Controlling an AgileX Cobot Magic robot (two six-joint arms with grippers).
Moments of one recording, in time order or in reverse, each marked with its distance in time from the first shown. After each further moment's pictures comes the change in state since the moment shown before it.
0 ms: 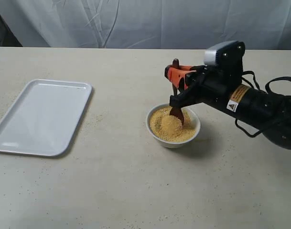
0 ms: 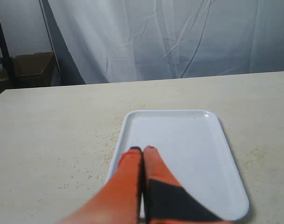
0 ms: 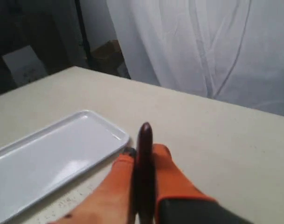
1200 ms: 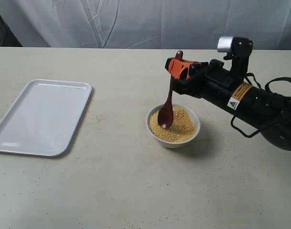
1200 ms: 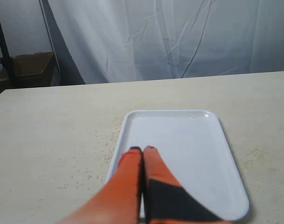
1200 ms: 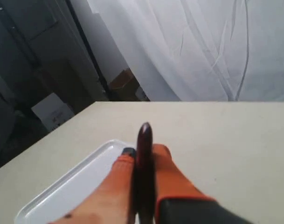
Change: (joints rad) left arm 0.000 0.000 0.000 0.000 0.000 0.000; right arm 0.000 0.028 0.000 0.035 -0.085 0.238
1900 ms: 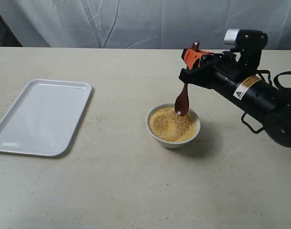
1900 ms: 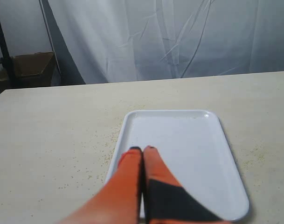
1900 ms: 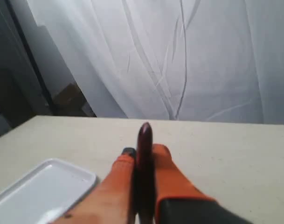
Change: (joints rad) left arm 0.000 0.000 0.000 0.000 0.000 0.000; right arm 0.000 -0.057 0.000 0.209 0.118 -0.191
